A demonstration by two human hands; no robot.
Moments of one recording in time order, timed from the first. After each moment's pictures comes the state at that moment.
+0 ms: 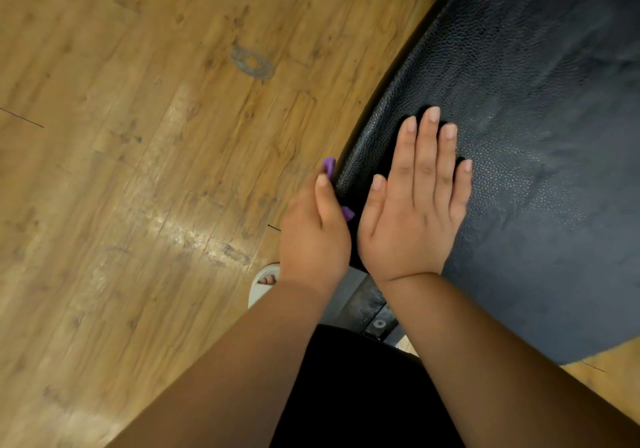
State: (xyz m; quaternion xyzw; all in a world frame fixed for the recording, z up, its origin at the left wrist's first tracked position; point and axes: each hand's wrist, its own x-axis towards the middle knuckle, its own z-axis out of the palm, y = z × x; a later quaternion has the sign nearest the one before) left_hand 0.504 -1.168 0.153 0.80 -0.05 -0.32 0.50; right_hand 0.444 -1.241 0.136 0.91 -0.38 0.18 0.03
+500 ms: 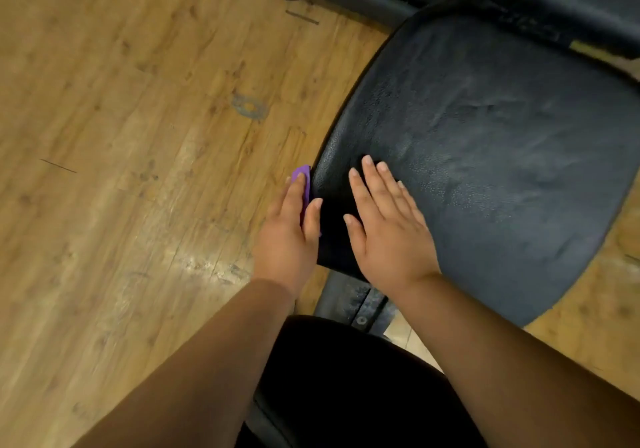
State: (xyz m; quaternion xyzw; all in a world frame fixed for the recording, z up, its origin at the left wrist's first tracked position) left_hand 0.506 -1.157 0.188 0.86 -0.23 -0.26 0.38; right_hand 0.406 -1.266 0.197 0.95 -0.28 0.01 -0.10
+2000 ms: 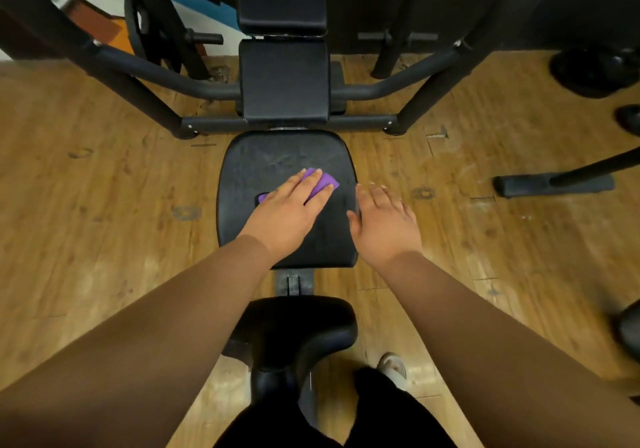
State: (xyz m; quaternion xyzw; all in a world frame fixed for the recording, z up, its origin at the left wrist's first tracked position) left_hand 0.357 -1.201 0.471 0.66 -0.75 -0.04 -0.04; right_hand 0.185 -1.248 0.478 0.83 -0.55 -0.05 -0.12
